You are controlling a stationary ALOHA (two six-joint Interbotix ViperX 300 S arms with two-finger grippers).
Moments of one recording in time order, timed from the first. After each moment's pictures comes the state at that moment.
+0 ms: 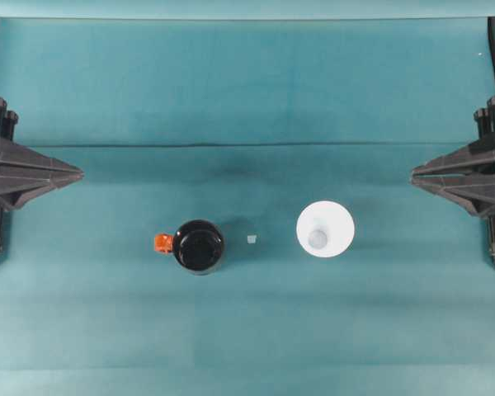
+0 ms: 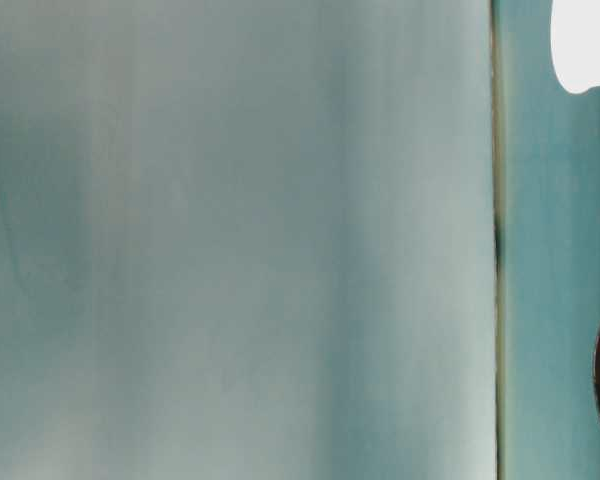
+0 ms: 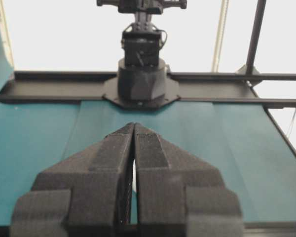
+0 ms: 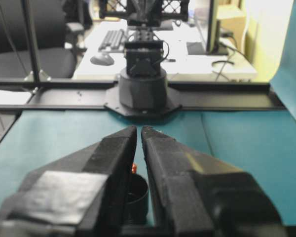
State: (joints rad) left arm 0.00 -0.96 1.17 0.00 -0.29 0.00; right arm 0.00 -0.96 1.17 0.00 -0.29 0.01
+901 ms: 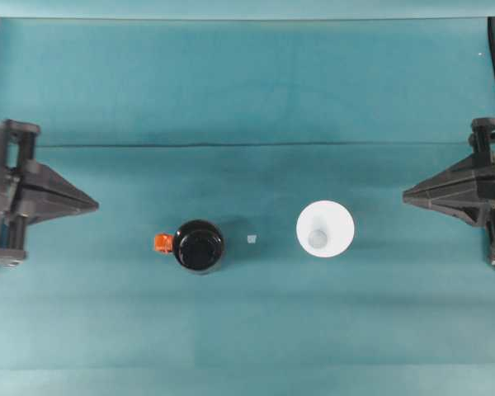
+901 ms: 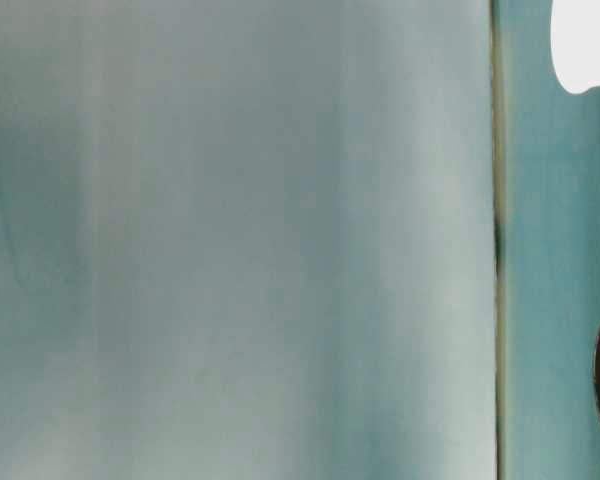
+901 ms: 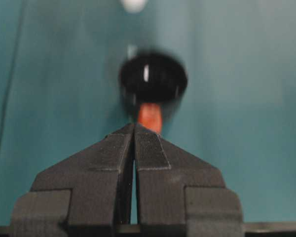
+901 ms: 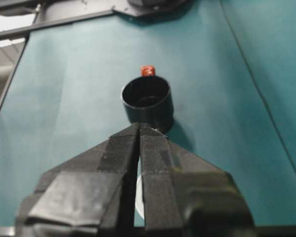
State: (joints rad) left arm -0.02 -0.79 1.00 0.01 0.43 -0.04; right arm 0.02 -0.98 1.16 0.03 0.04 0.18
